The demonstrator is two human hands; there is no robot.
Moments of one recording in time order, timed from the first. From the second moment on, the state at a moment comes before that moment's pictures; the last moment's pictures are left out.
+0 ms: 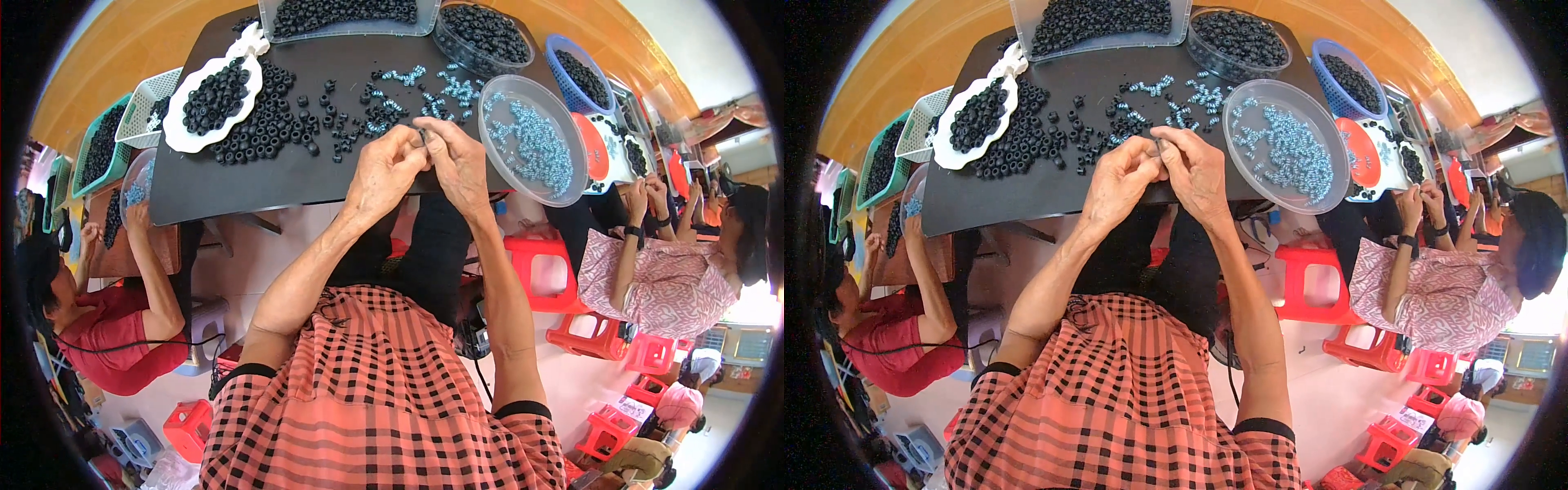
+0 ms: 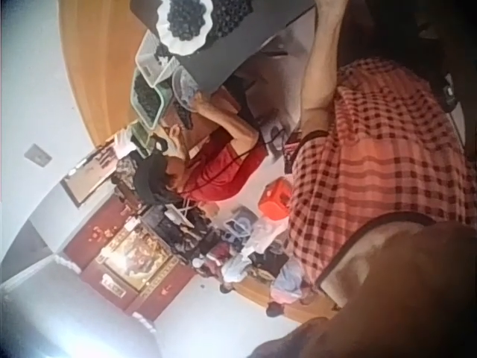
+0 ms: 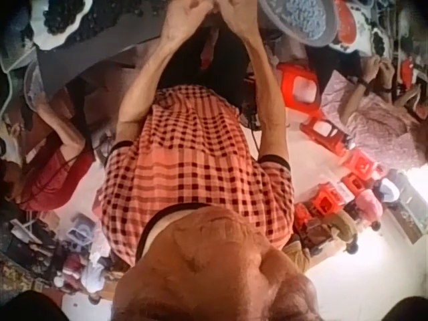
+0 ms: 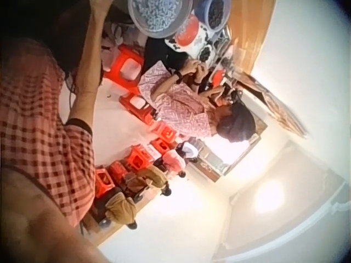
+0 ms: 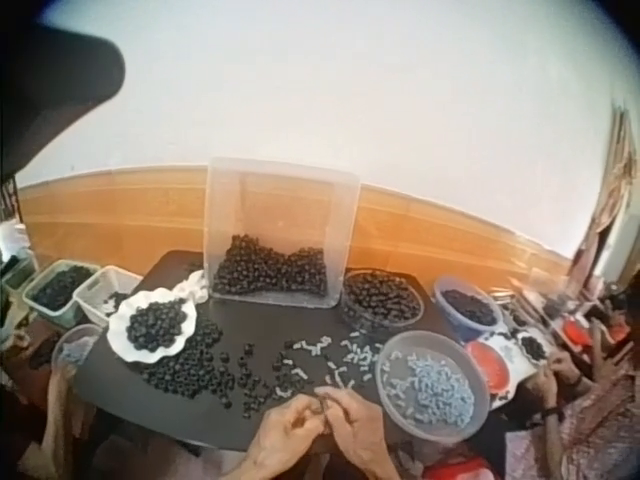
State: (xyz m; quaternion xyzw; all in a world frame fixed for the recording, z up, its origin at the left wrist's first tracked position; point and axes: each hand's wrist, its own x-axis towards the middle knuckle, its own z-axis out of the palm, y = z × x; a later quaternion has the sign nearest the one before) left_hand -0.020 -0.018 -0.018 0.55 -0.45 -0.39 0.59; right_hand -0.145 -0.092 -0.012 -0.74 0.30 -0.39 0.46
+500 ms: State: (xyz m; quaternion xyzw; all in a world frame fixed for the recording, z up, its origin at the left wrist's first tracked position) left_hand -0.020 -0.027 -0.023 0.53 -0.41 -0.38 0.64; right_hand -0.142 -0.092 -0.024 -0.67 0.23 -0.44 0.56
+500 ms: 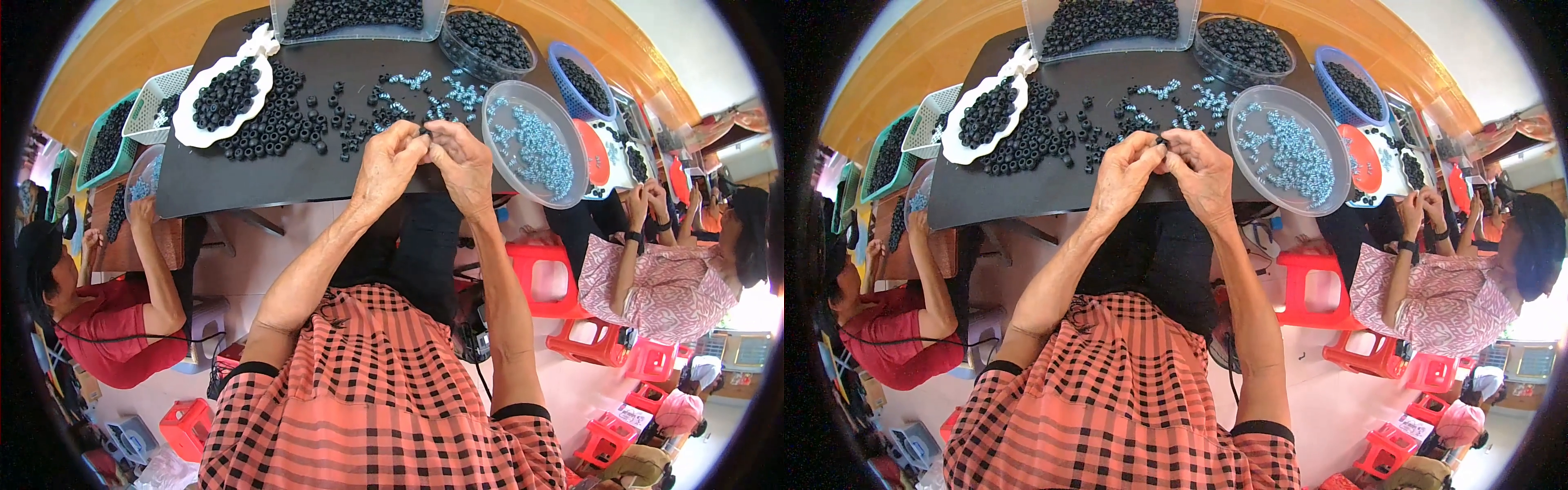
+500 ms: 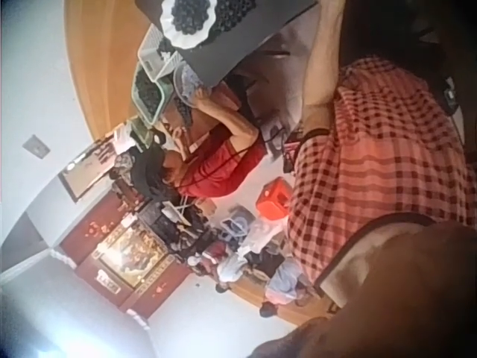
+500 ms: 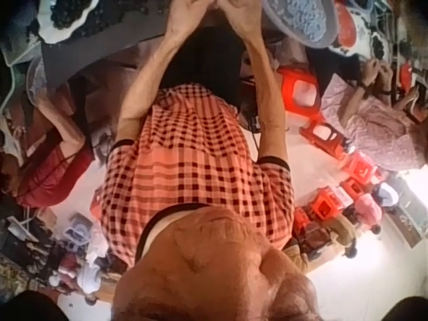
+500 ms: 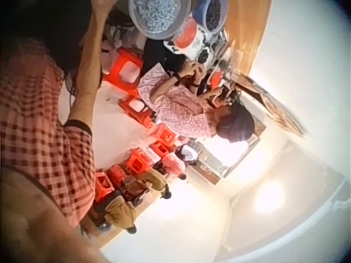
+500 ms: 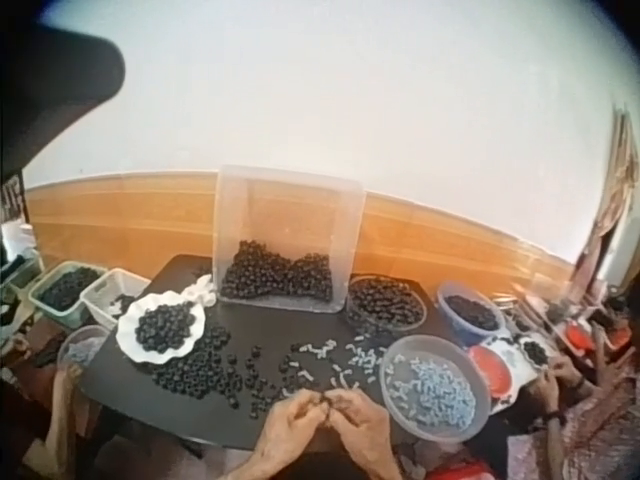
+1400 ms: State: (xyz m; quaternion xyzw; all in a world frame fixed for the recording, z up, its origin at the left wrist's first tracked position) left_hand -0.016 -0.014 -0.003 0.60 -0.46 -0.35 0.56; right_hand -0.145 -0.084 -0.012 -0.74 0.24 -0.49 0.39
